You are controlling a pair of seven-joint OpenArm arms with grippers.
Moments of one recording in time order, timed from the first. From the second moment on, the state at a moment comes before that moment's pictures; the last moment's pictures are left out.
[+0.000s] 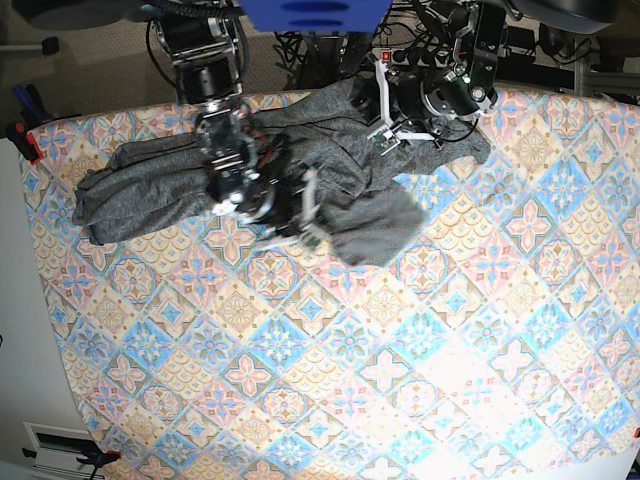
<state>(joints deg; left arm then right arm) 25.2 -11.6 7.3 108.3 -16.5 -39.5 55.2 4.6 -0.6 -3.5 72.9 -21.1 44.9 -15.1</state>
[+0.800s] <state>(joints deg) 9.4 -12.9 3.3 91.7 -20.7 -40.6 51.5 7.1 -3.6 21.6 82.1 -22.2 46.0 -17.1</state>
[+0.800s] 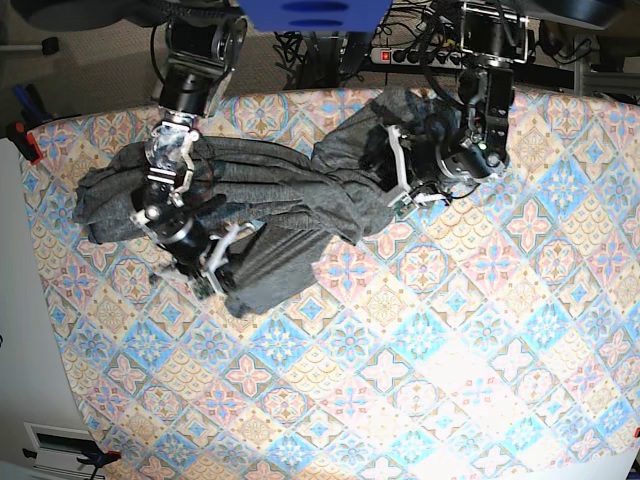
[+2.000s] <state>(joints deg) 10.5 -12.8 3.3 91.8 -20.6 -40.1 50.5 7.4 -3.1 22.1 81.8 -22.8 44.6 -16.6</state>
